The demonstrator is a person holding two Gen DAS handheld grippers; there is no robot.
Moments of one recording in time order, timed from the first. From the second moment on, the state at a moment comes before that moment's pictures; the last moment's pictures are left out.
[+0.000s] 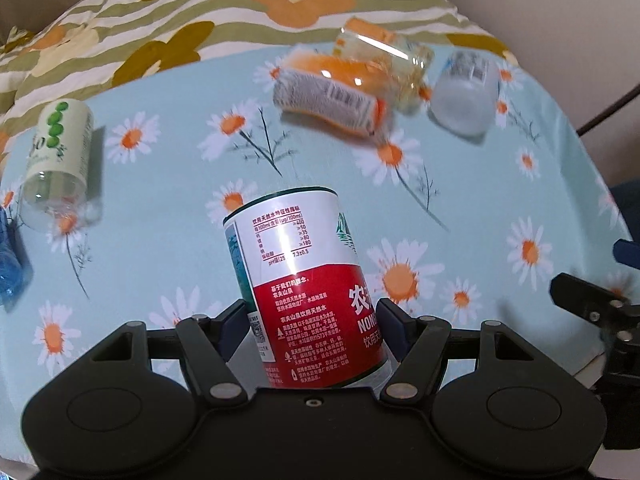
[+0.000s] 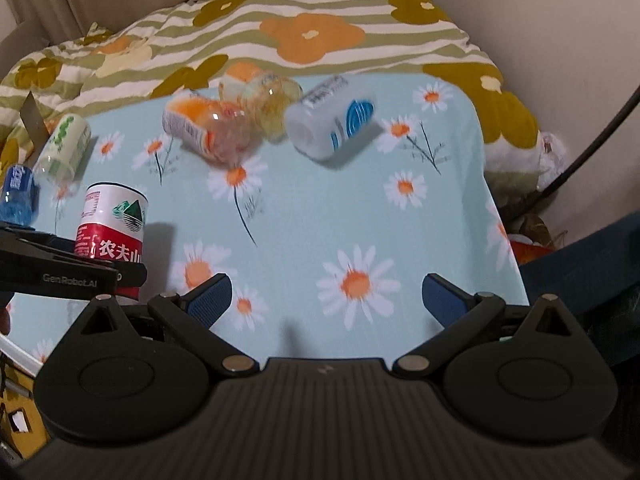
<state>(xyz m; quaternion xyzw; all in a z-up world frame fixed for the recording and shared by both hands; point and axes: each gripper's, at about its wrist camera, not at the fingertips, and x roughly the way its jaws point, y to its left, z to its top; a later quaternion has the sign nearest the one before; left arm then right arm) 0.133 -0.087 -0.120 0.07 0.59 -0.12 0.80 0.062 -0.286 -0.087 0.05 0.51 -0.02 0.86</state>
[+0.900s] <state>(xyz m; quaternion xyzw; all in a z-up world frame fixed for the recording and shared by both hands) 0.085 -0.073 -0.062 0.04 0.50 -0.06 0.86 0.064 -0.286 -0.045 0.02 0.48 0.06 0.87</state>
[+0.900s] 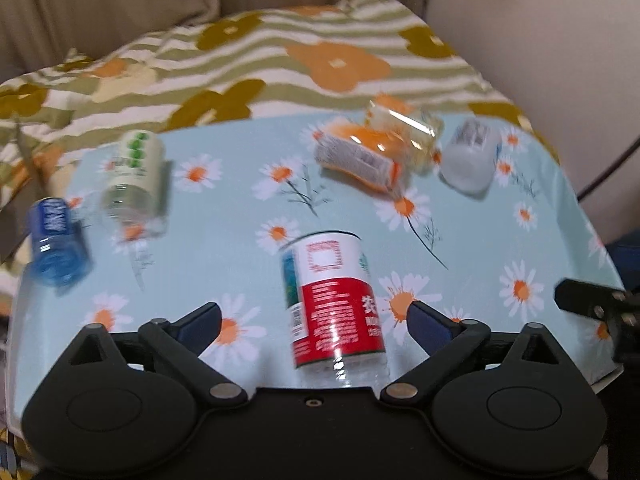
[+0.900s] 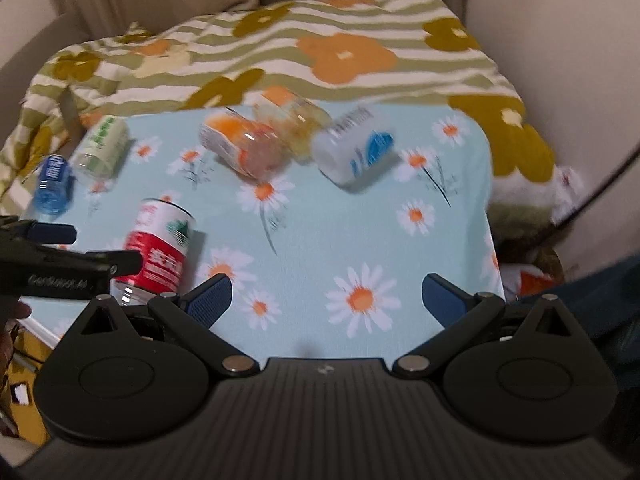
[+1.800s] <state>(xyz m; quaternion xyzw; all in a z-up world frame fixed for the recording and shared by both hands) 0.039 0.099 -0.081 -0.10 0.53 0.01 0.84 0.205 -0.153 -0.123 0.14 0.66 0.12 0.73</state>
